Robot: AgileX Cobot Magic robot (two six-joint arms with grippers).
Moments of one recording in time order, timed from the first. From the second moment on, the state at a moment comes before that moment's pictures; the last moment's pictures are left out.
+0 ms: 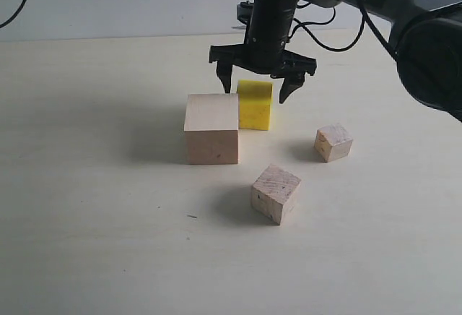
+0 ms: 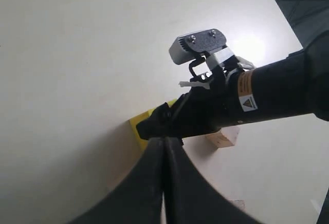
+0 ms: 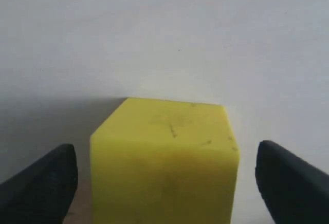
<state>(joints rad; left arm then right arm) -0.10 2.11 -1.99 -0.89 1.22 0.57 0.45 2.48 -2.18 0.06 1.22 0.55</state>
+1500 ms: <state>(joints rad) -0.10 1.96 -1.84 -0.64 1.19 0.45 0.43 2.02 -2.07 0.06 1.23 0.30</state>
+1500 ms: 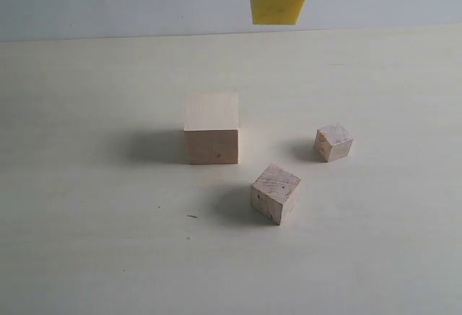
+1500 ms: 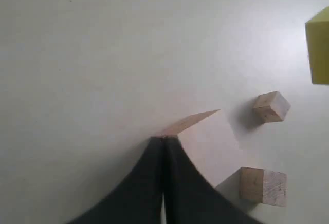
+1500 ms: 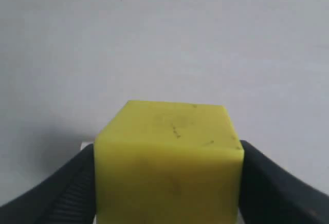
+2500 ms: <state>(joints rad) -0.11 1.81 -1.63 -0.62 1.12 0.46 0.62 2.07 -1.91 0.14 1.23 0.51</state>
